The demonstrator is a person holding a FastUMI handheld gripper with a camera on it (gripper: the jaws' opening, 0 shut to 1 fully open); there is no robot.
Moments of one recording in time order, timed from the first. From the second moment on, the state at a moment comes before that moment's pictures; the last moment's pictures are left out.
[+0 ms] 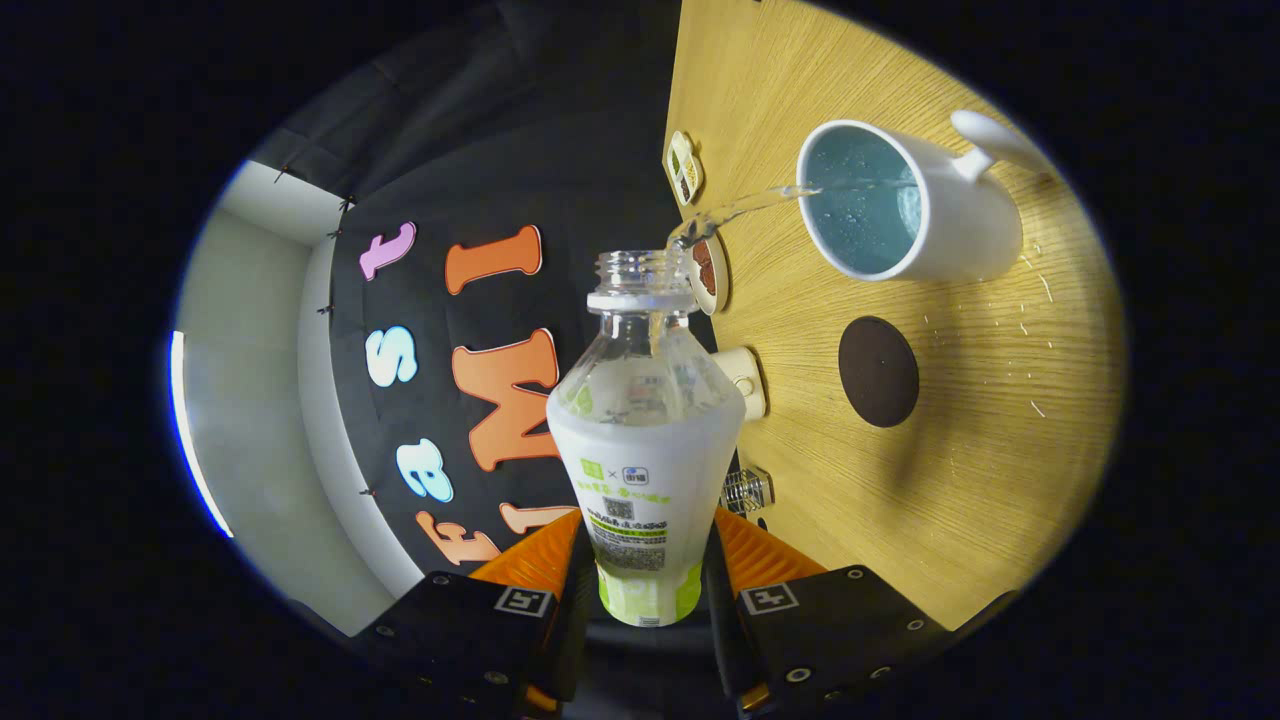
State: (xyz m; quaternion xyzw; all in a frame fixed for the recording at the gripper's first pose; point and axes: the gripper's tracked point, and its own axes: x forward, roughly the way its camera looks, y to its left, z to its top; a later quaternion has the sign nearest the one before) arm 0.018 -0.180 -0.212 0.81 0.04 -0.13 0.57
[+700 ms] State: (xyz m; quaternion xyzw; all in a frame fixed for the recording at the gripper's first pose) arm 0.021 -0.186 -0.209 0.82 0.04 -0.13 0.56
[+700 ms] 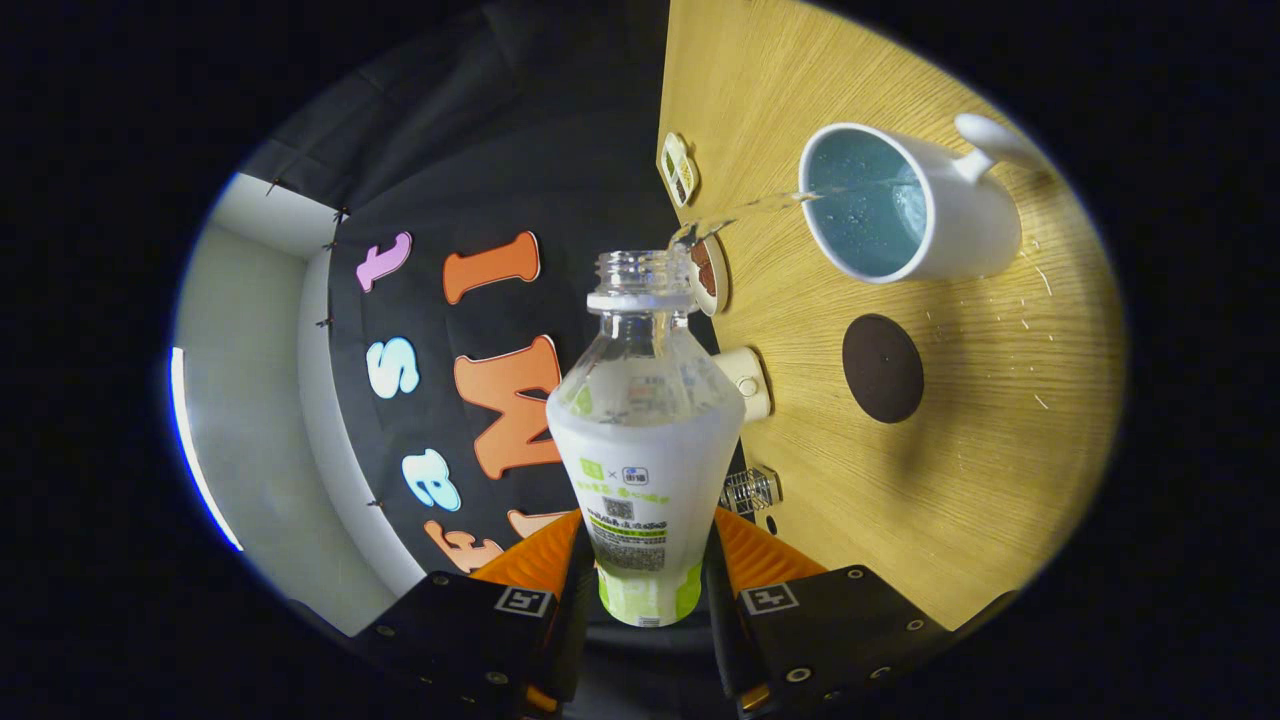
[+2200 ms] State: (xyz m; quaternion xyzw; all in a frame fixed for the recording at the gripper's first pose) arm 0.015 -0.198 -0.199 0.86 0.03 -0.15 0.49
